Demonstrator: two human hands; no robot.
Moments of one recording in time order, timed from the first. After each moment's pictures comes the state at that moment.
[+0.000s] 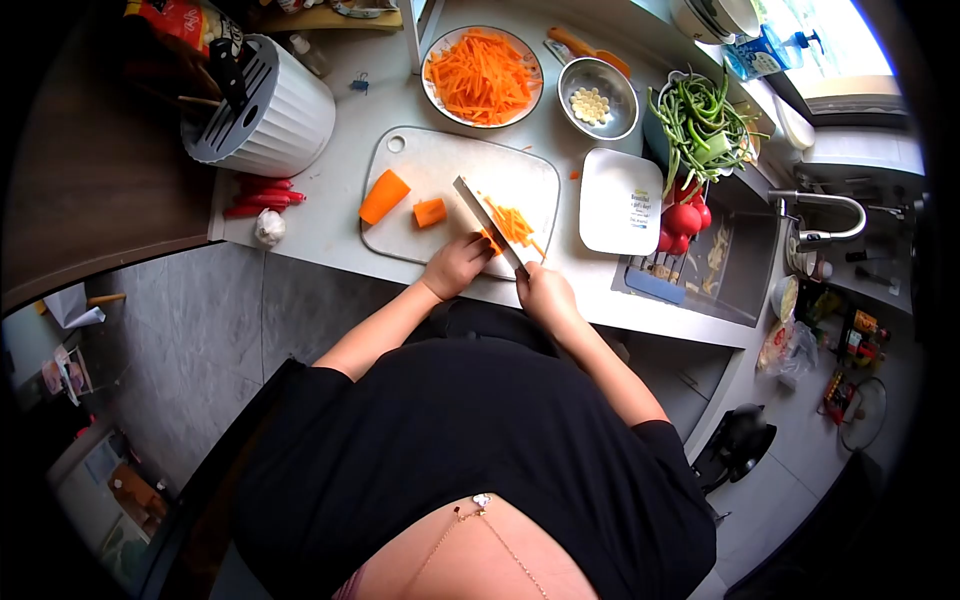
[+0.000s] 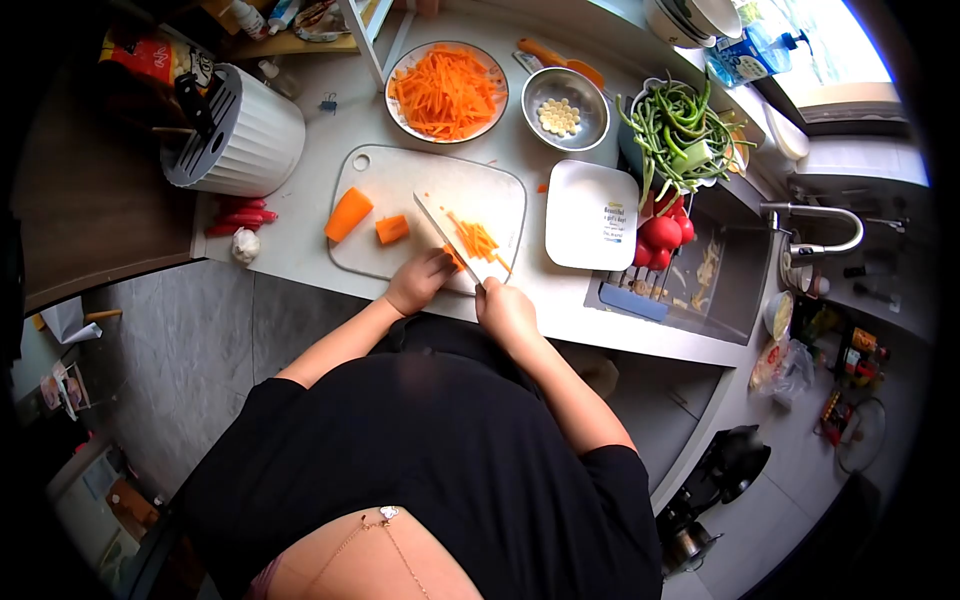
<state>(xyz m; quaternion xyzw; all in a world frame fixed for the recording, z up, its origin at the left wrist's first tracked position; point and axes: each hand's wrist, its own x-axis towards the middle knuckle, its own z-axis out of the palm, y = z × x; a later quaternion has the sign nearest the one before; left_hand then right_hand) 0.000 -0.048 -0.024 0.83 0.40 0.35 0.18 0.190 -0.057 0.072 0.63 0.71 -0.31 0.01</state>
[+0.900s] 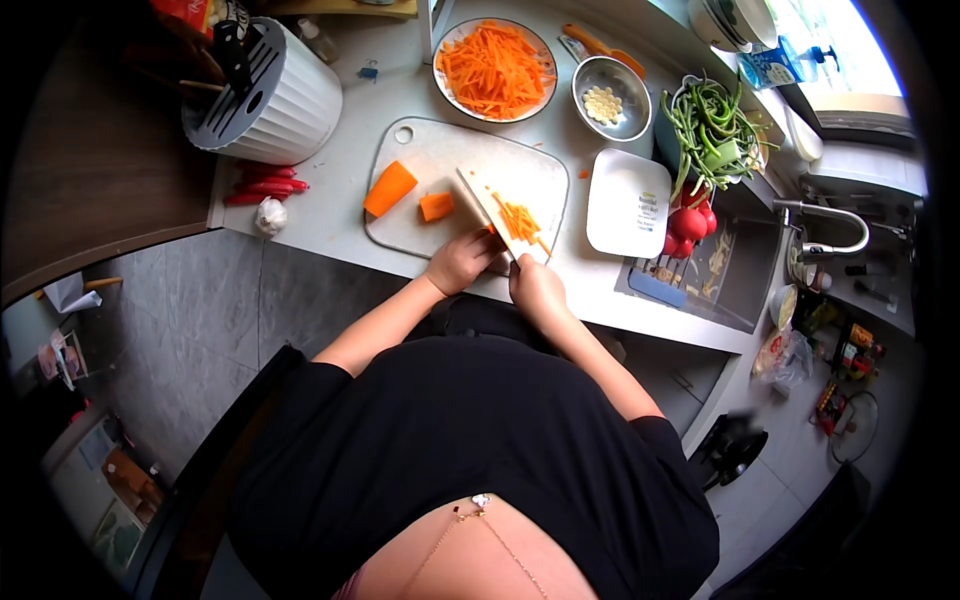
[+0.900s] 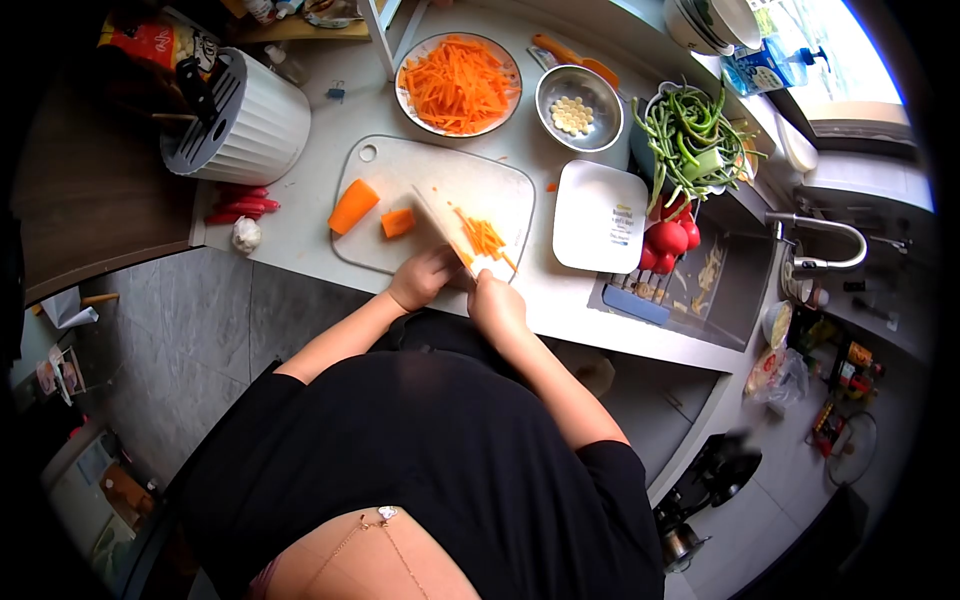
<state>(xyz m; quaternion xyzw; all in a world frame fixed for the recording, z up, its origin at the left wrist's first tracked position) 0.000 -0.048 -0.021 0.82 0.40 0.37 0.20 0.168 -0.053 0.059 0.64 0.70 -0.31 0.05</state>
